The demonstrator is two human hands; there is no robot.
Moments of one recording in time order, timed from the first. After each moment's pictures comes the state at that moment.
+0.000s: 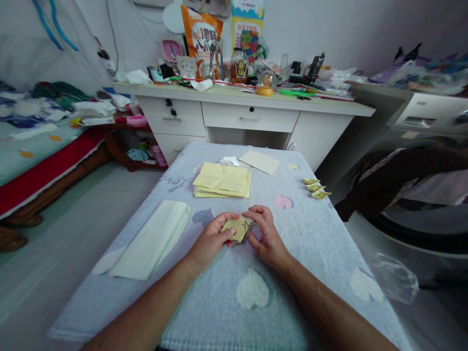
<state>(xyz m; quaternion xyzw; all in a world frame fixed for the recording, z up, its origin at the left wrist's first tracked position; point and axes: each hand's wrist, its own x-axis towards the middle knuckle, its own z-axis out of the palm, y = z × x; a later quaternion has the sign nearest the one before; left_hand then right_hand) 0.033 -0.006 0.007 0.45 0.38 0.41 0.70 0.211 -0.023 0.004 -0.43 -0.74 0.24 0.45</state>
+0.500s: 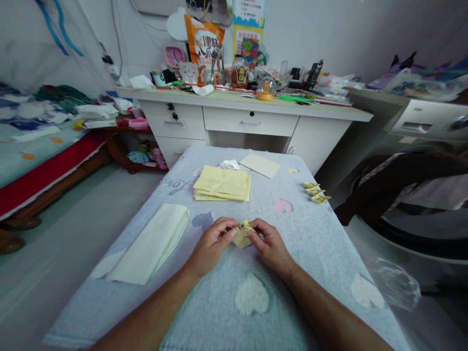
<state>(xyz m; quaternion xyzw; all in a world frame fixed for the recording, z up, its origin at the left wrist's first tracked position) 0.025 -0.008 0.009 0.66 0.40 0.42 0.49 0.212 -0.022 0.011 -0.45 -0.65 0.41 0.45</state>
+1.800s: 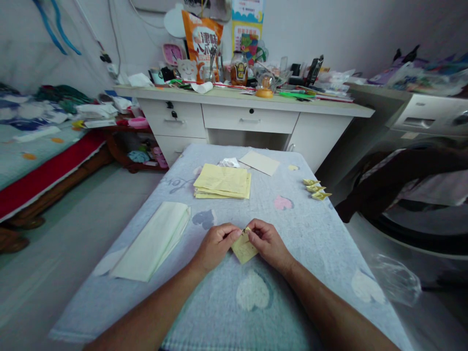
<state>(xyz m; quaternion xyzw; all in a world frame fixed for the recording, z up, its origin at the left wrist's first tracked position) 0.033 -0.006 0.005 0.70 0.42 0.34 0.47 0.208 -0.023 0.003 -0.44 -0.57 0.54 0.43</state>
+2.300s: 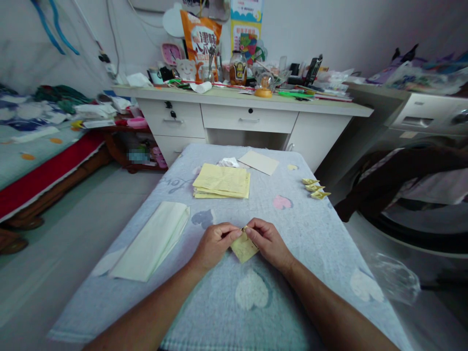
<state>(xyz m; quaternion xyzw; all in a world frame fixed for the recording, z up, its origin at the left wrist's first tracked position) 0.033 -0.006 0.005 0.69 0.43 0.36 0.46 0.212 -0.022 0.002 -0.43 -0.58 0.54 0.43</state>
